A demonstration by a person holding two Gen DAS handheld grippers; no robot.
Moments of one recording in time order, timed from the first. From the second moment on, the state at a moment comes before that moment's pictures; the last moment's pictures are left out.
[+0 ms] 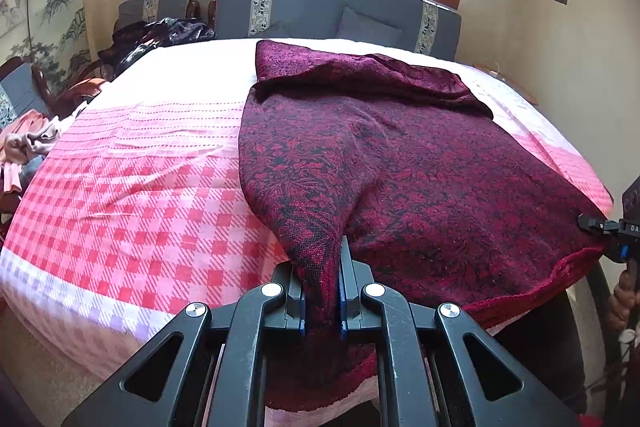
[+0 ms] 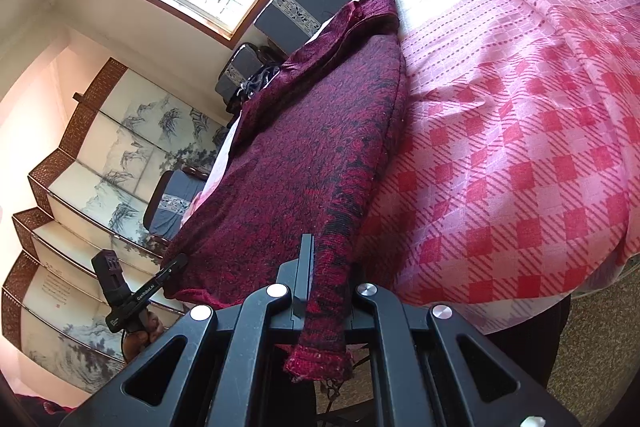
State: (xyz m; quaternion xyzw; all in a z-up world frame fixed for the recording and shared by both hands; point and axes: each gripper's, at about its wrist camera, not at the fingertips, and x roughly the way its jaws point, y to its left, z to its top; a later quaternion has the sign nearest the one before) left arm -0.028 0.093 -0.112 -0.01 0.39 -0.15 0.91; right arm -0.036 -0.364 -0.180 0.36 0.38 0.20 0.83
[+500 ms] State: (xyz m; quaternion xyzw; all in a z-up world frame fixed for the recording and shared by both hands) left arm -0.040 0.097 -0.104 -0.01 0.38 -0.14 0.91; right arm -0.041 -0.371 -0.165 0.37 0.38 0.22 0.82
